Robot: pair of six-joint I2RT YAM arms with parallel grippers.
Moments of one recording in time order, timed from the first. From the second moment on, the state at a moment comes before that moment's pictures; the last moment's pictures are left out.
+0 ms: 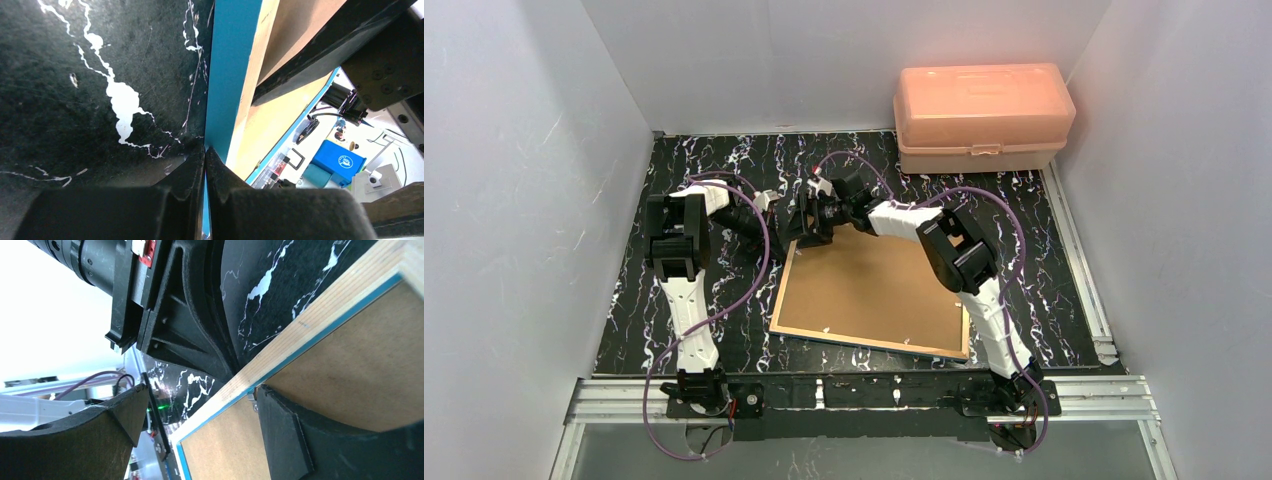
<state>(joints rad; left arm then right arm) -0.01 2.20 1.48 -0.97 0.84 0.14 0.73 2.35 1.66 0.14 -0.78 0.82</state>
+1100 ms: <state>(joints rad) -0.01 2.16 1.46 -1.08 0.93 0.22 0.74 2.35 1.74 -0.07 -0.77 0.58</state>
